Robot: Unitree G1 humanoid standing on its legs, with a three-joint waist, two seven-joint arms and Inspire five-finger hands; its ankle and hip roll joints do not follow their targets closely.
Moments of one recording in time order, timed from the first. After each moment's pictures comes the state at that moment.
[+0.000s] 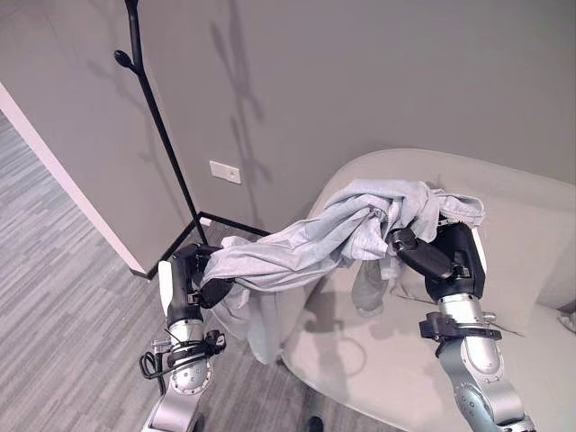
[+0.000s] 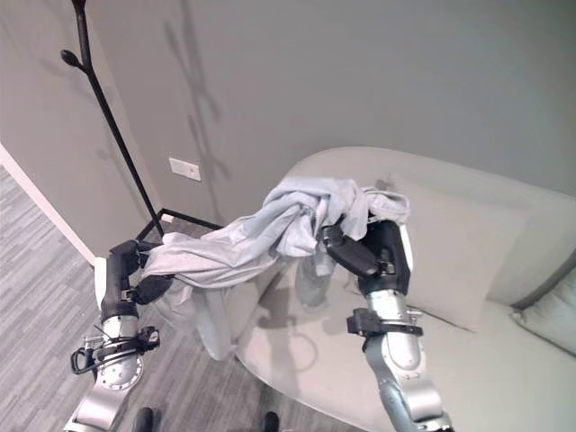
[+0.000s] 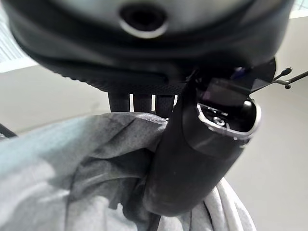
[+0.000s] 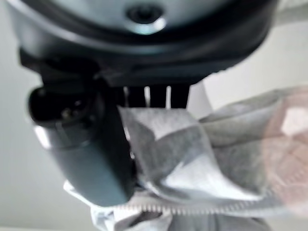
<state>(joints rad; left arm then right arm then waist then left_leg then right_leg) 0.10 0.28 -0.21 0.07 0.09 -0.28 0.58 0.08 -0.52 0.12 -0.20 0.56 -0.31 -0.25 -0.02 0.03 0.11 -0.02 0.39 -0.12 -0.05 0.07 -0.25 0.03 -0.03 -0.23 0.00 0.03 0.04</state>
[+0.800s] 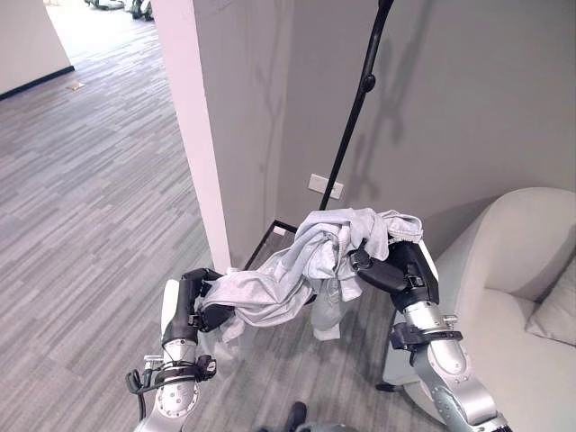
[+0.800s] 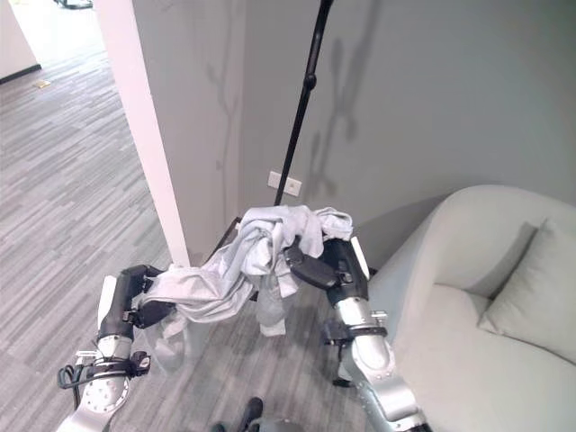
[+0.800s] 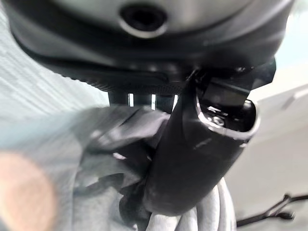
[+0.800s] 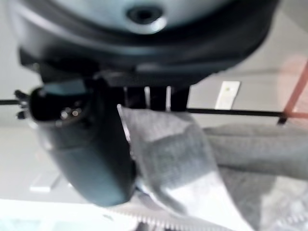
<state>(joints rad) 0.23 0.36 -0.18 0.00 0.08 -0.24 0.47 0.05 -0.46 0.24 -0.13 0.46 -0.24 -0.20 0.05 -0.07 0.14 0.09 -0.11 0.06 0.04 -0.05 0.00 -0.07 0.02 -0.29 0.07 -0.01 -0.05</state>
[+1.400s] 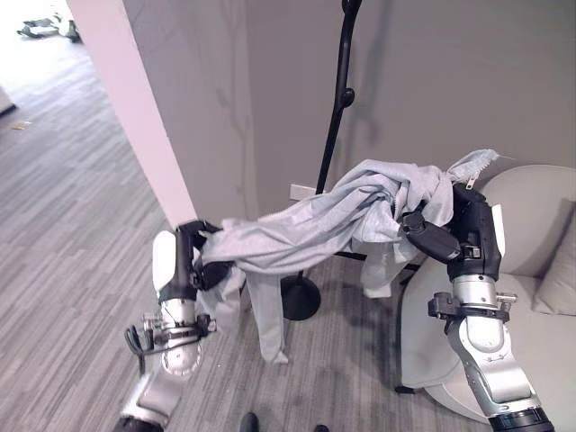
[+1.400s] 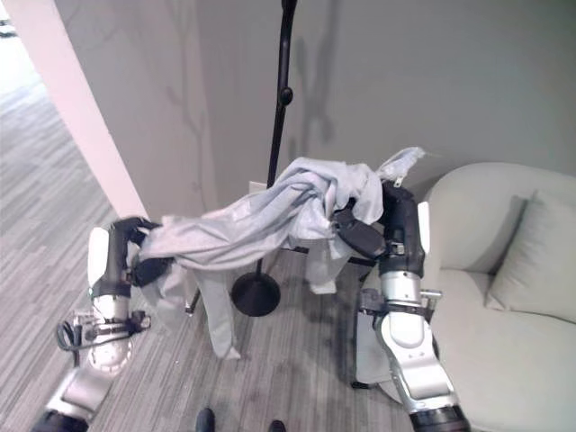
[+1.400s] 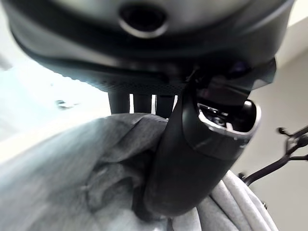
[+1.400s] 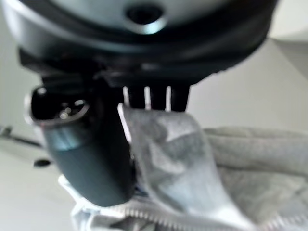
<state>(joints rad) -0.10 0.47 -0.14 0.08 0.39 -0.24 0.61 -0.07 -0.56 0.05 -0.12 0.18 -0.25 -0.39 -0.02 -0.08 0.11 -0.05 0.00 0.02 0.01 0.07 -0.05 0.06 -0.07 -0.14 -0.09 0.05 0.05</state>
